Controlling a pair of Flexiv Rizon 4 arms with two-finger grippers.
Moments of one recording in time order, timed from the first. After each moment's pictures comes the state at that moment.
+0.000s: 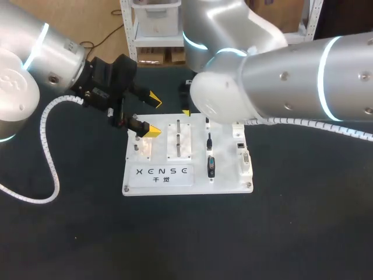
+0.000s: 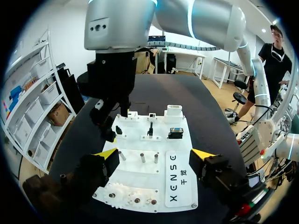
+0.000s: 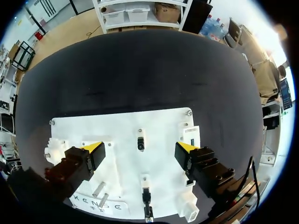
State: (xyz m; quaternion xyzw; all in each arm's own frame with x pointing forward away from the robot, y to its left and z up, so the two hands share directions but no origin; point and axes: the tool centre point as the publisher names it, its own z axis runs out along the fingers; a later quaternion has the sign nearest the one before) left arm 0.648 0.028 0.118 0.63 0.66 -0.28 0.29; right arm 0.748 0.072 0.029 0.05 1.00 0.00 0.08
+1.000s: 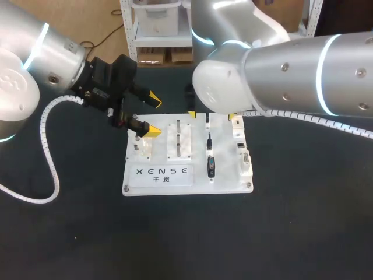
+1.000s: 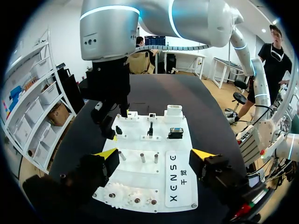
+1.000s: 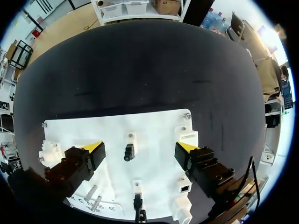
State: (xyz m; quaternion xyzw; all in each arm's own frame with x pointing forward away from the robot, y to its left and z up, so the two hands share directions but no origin) left arm 0.648 0.028 0.118 0.63 0.66 -0.28 0.29; right arm 0.754 0.056 0.017 0.05 1.00 0.00 0.05
